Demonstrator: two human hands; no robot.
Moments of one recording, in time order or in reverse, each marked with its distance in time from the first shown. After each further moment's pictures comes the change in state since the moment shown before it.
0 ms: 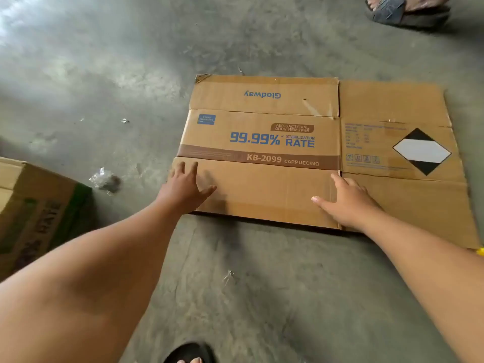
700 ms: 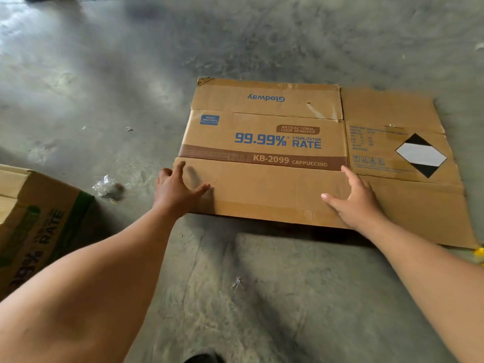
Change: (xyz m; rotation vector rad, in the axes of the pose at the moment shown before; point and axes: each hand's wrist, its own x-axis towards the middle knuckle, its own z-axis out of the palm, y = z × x) left_hand 0.002 -0.028 -0.008 -0.353 0.171 -0.110; right_hand -0.009 -0.011 0.009 0.409 0.243 0.038
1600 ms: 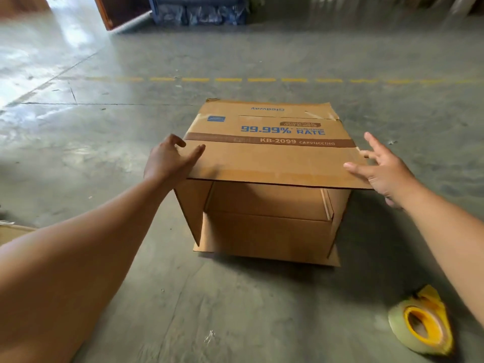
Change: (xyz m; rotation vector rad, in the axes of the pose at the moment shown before) left_hand -0.024 0.187 -0.168 -0.180 0.369 0.310; right_hand 0.008 -0.078 -0.243 0.527 0.101 -0.298
